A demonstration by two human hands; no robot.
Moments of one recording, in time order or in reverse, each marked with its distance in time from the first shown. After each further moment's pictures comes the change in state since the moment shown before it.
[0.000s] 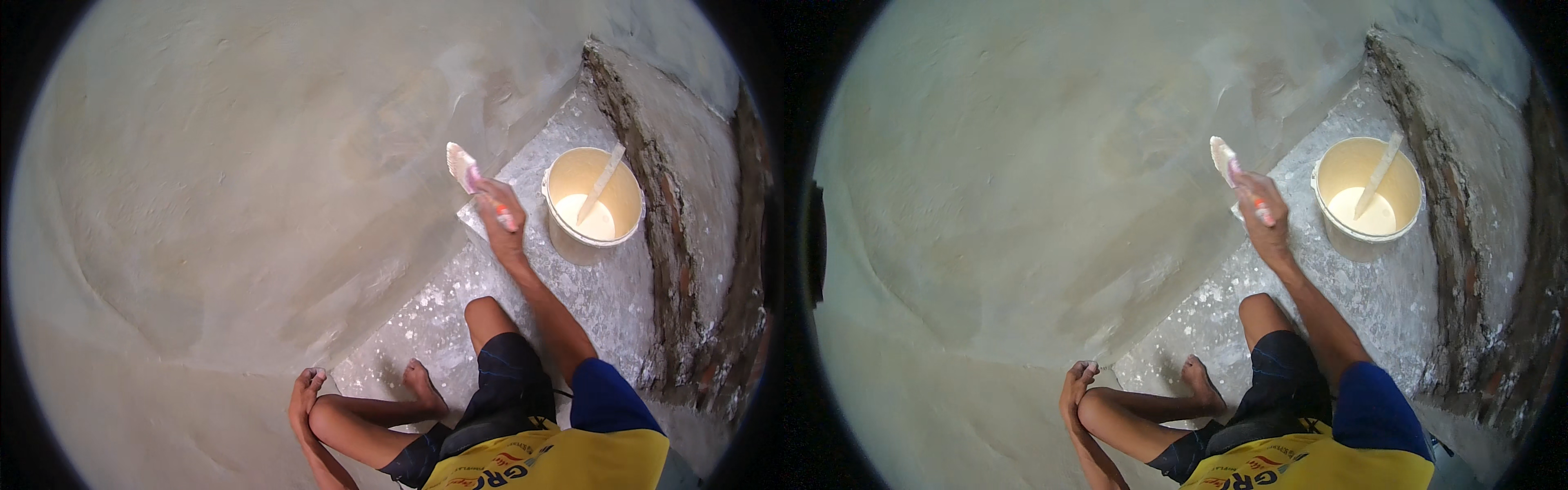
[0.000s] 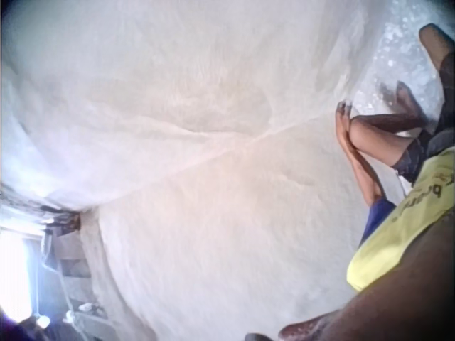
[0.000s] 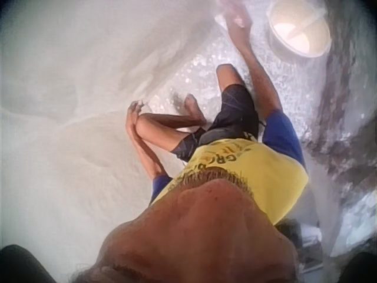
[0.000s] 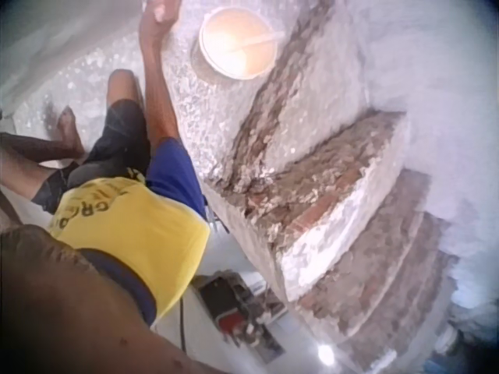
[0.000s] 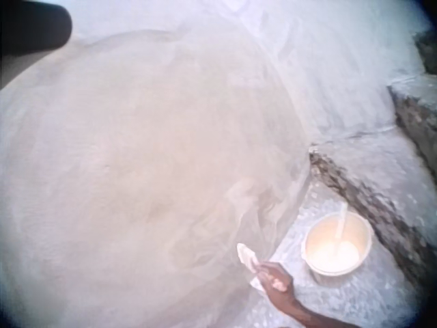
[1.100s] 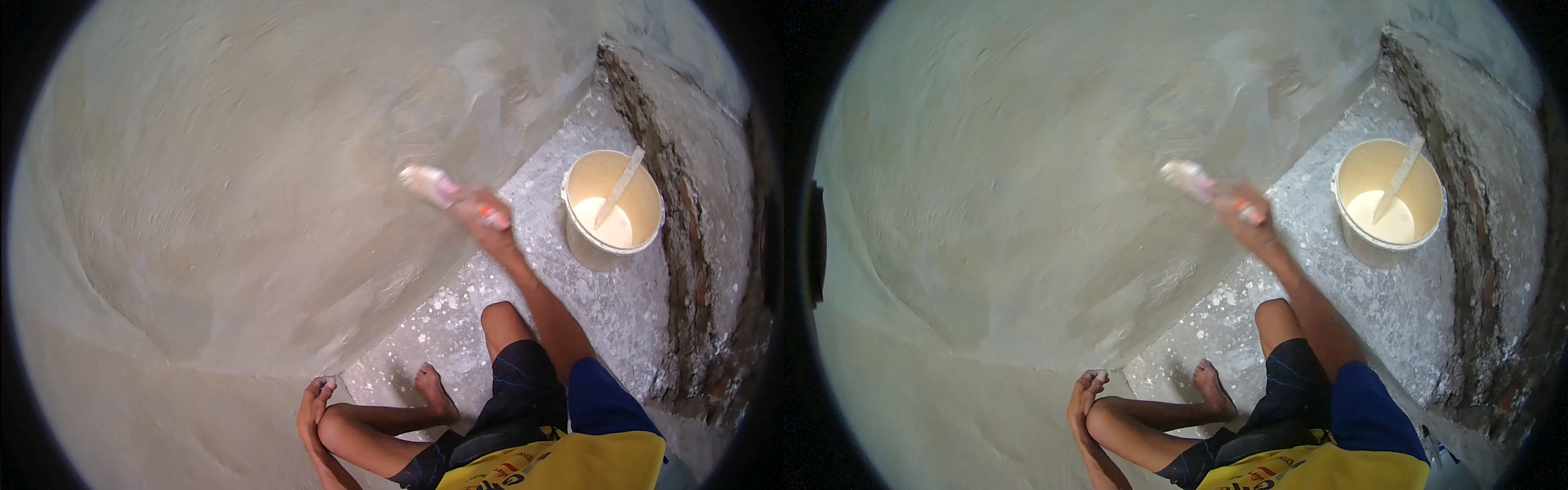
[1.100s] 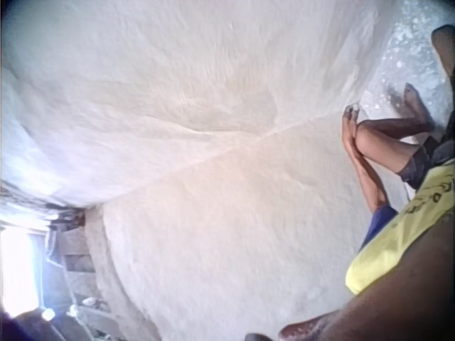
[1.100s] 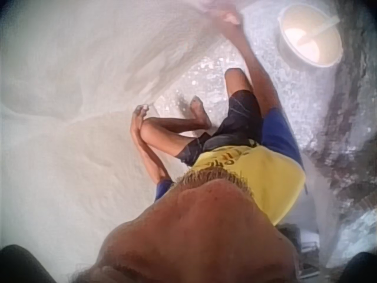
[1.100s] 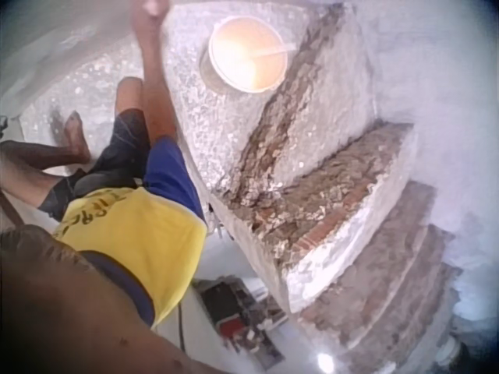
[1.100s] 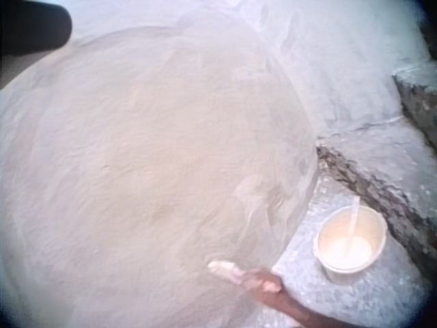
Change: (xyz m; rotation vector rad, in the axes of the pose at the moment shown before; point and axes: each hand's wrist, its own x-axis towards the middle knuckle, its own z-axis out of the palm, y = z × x) left_hand 0.000 -0.016 -0.002 -0.036 -0.007 -0.037; right_hand 0.004 0.016 0.043 0.110 -0.227 -0.058
